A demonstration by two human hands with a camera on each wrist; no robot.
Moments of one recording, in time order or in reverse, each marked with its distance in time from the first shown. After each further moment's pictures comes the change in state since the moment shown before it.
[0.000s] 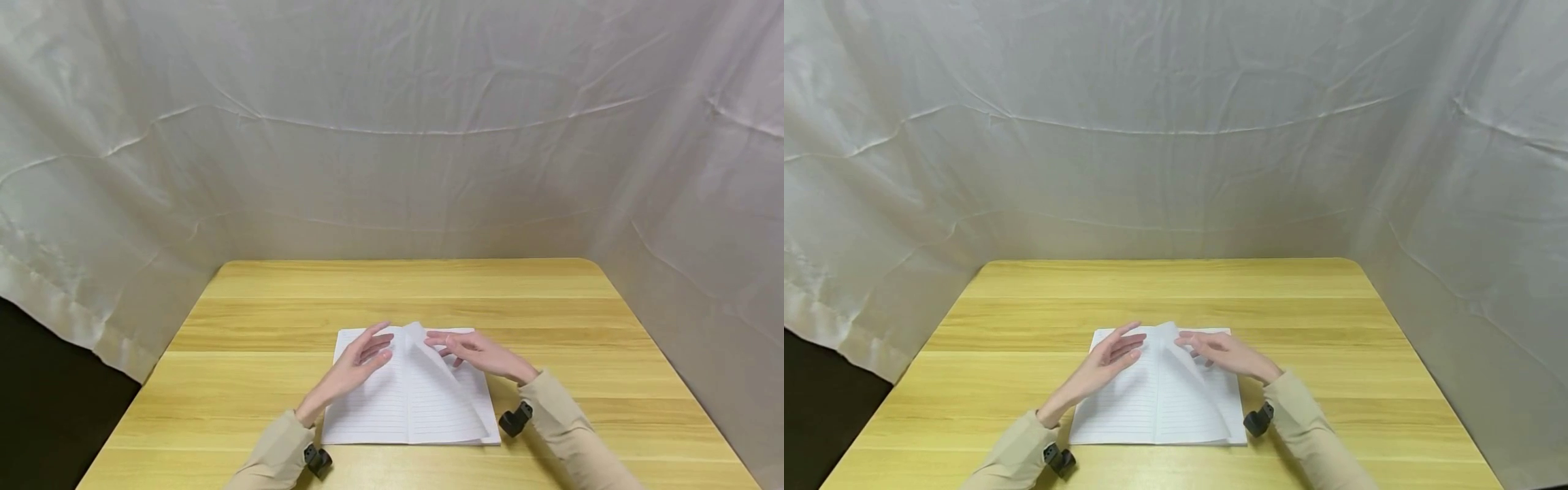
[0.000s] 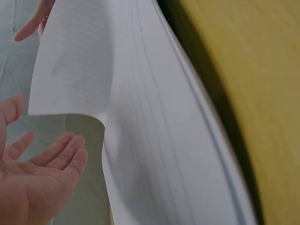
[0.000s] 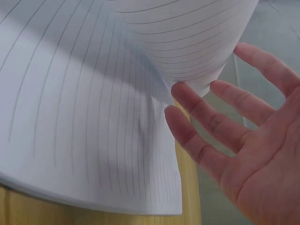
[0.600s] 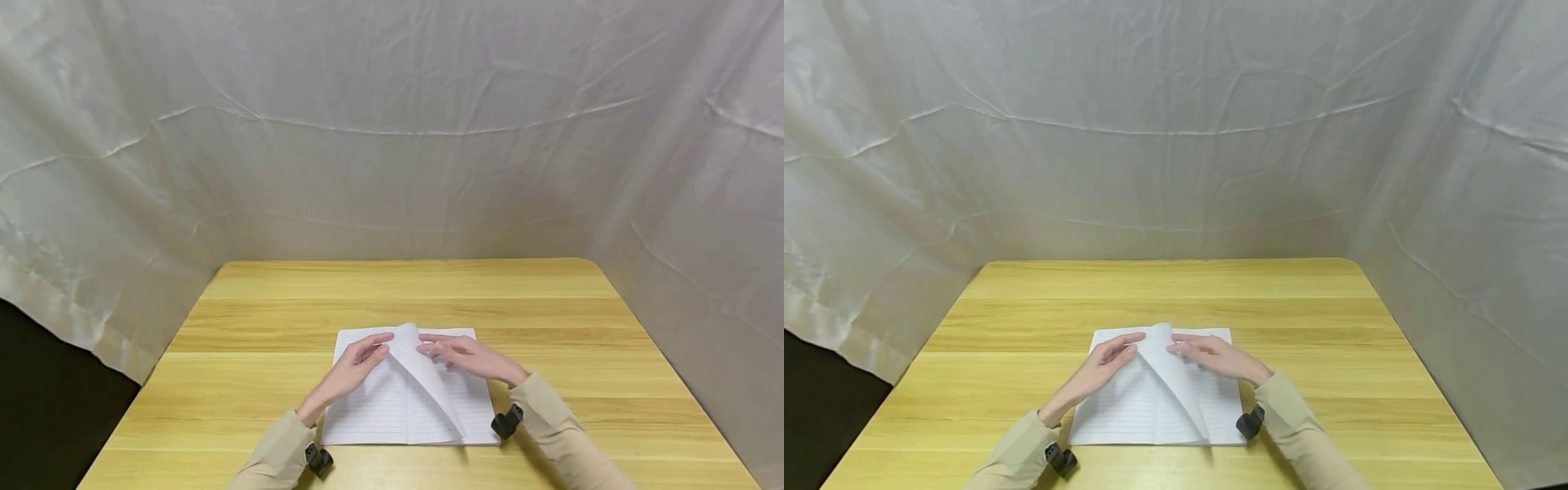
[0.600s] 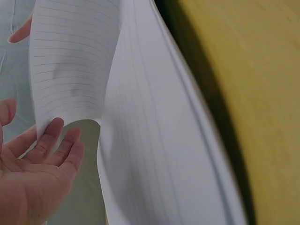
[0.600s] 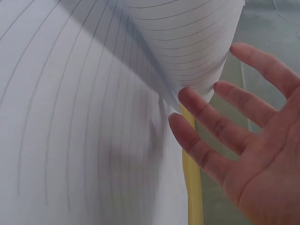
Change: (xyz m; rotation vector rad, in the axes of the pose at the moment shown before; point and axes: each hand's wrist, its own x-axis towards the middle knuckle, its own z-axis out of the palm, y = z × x) left_hand 0.001 -0.002 0.001 0.059 0.016 -0.045; right_hand 0.009 -0.003 0.012 -0.031 0.008 0.021
